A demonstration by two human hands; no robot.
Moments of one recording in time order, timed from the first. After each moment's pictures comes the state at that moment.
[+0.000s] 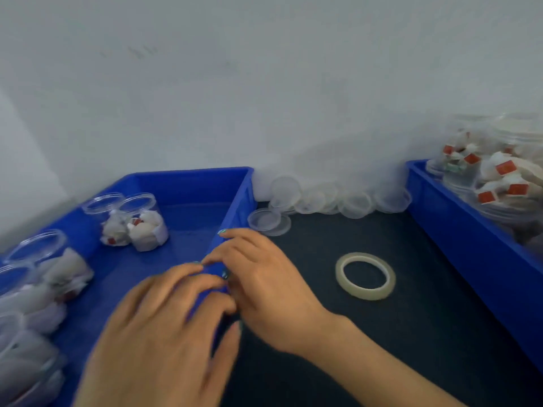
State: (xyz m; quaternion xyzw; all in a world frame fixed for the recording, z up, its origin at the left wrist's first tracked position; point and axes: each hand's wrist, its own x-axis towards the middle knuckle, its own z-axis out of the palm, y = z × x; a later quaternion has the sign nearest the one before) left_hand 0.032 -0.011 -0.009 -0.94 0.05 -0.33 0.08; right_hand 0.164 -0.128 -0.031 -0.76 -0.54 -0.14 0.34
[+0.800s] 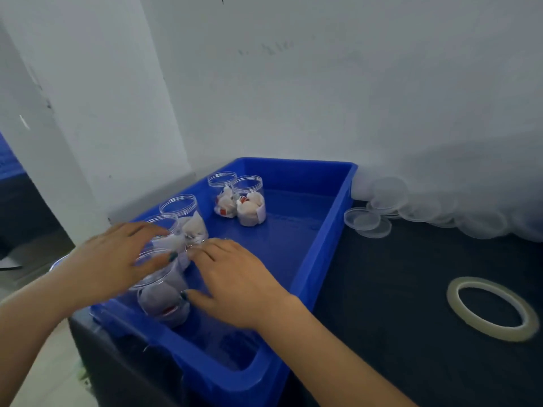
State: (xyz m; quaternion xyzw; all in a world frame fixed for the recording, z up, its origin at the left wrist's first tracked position) left_hand -0.046 0.191 0.020 -0.95 -0.30 -0.04 0.06; right_hand 0.097 0.026 -0.036 -0.70 -0.68 -0.10 0.21
